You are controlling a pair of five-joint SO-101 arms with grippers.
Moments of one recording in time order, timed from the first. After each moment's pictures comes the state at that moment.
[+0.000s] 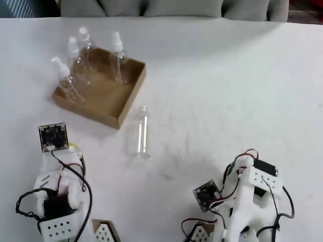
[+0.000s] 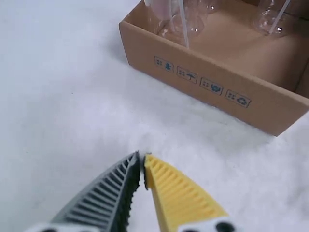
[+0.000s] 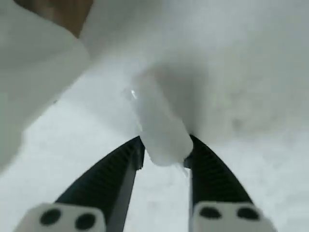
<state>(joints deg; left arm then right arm) -20.9 -103.4 97.1 55.5 -2.2 21.0 -41.6 73.6 64.0 140.4</state>
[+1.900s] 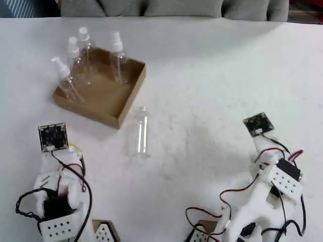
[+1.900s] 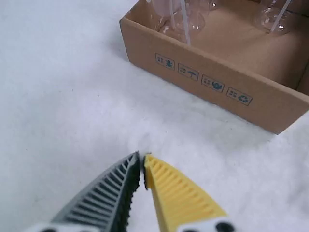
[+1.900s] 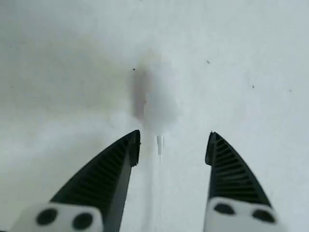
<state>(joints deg) -21.1 -103.4 97.1 56.0 -2.2 33.8 -40.1 64.4 51.3 59.1</state>
